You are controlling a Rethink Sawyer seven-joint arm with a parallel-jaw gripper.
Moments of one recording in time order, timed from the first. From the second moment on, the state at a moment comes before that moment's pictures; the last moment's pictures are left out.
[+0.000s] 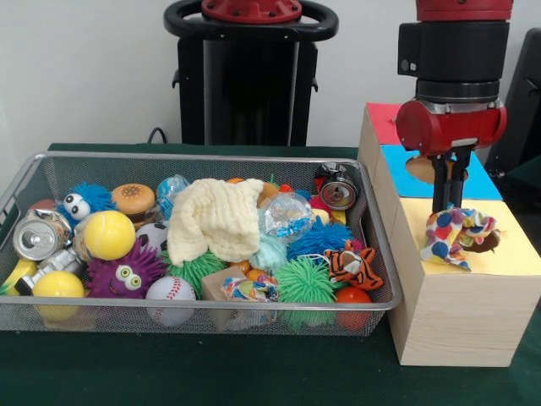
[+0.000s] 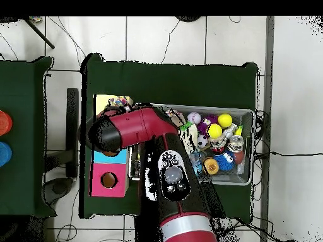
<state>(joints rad) -0.14 -0.68 0.23 1.54 -0.31 0.46 1.58</state>
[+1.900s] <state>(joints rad) -0.14 -0.64 0.23 1.53 -0.27 0.46 1.58</state>
